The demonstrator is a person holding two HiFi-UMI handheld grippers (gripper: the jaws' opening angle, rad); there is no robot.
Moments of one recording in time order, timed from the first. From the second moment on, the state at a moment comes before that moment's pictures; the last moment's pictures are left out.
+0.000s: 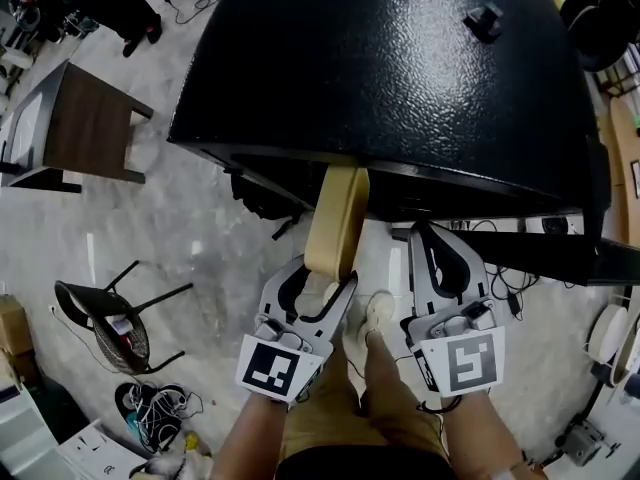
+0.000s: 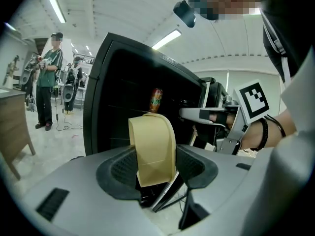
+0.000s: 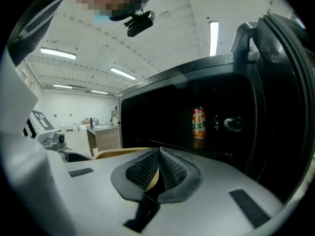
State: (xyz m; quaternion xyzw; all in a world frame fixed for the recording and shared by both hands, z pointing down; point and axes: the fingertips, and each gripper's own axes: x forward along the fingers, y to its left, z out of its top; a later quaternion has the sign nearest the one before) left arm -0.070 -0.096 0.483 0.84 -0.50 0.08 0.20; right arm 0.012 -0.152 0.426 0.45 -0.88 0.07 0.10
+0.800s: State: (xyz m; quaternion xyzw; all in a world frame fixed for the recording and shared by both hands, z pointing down) left arm -0.062 -0.146 0.529 0.84 -0.48 0.11 0.23; right arm 0.027 -0.171 0.441 0.48 -0.87 0.08 0.10
